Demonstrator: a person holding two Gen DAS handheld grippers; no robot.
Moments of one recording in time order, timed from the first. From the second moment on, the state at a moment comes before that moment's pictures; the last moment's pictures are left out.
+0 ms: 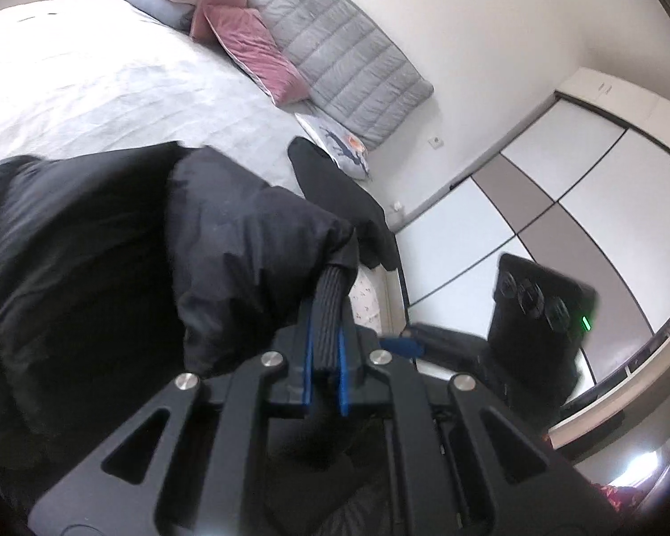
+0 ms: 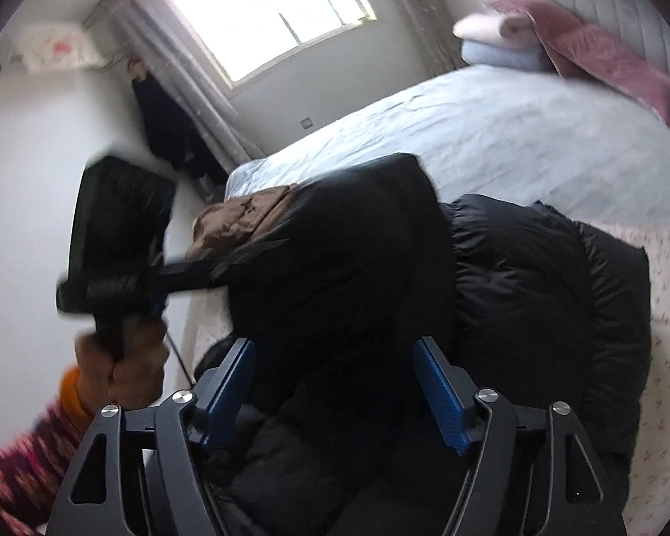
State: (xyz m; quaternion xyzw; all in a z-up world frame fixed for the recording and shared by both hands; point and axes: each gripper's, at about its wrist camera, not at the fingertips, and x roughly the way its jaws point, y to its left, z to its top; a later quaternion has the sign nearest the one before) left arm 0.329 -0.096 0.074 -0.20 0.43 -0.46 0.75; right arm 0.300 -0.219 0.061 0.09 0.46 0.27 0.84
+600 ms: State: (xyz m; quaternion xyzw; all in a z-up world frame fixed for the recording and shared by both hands) left arm 0.343 -0.051 0.106 -0.11 0.38 -0.35 0.85; right arm 0.348 -0.307 0.065 0.23 0.41 0.19 0.86
